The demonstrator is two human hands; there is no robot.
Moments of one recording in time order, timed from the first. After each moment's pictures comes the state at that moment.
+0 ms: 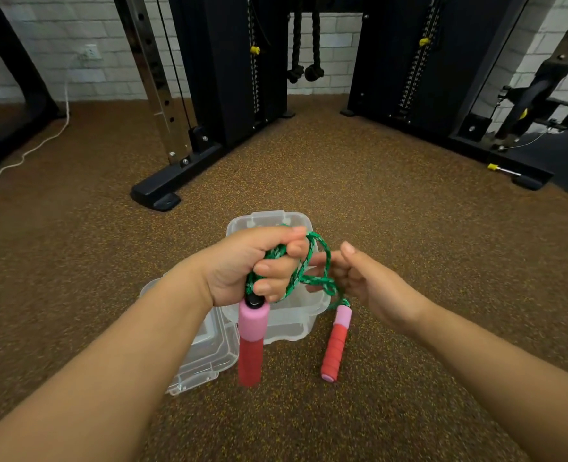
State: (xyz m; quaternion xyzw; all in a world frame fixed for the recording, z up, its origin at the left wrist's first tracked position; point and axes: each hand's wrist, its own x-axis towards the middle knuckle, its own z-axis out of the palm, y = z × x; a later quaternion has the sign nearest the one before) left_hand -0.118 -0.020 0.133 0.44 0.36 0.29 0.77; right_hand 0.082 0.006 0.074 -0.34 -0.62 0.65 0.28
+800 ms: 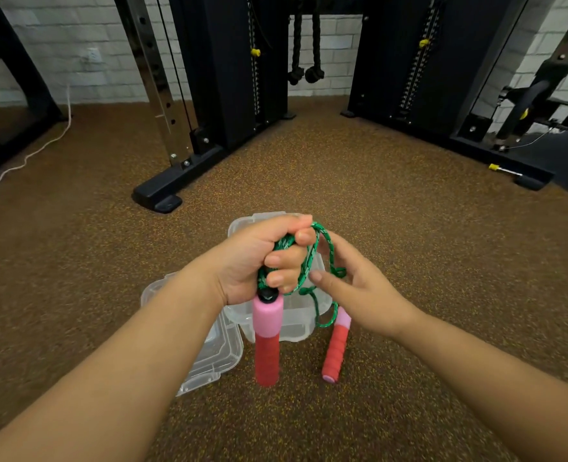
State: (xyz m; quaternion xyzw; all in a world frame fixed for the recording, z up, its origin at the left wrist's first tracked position) left_hand -0.108 -0.018 0.136 0.42 0.35 0.35 0.76; right_hand 0.070 0.008 0.055 -0.34 -0.74 0.48 0.34
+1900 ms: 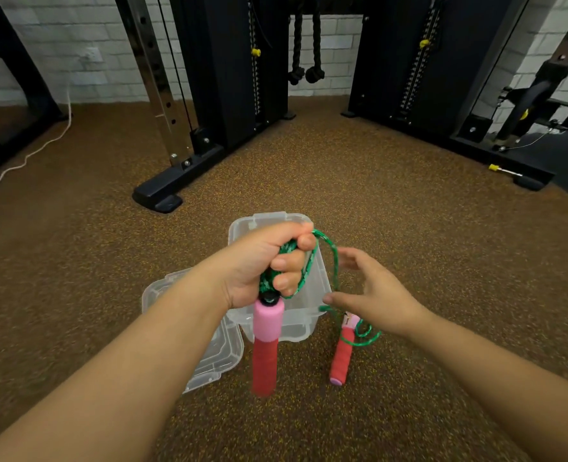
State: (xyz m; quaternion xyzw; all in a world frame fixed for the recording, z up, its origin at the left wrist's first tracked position) left_hand -0.103 -0.019 0.134 0.41 0.42 0.33 0.74; right_hand 0.094 0.011 0.049 -0.51 -0.75 0.35 0.24
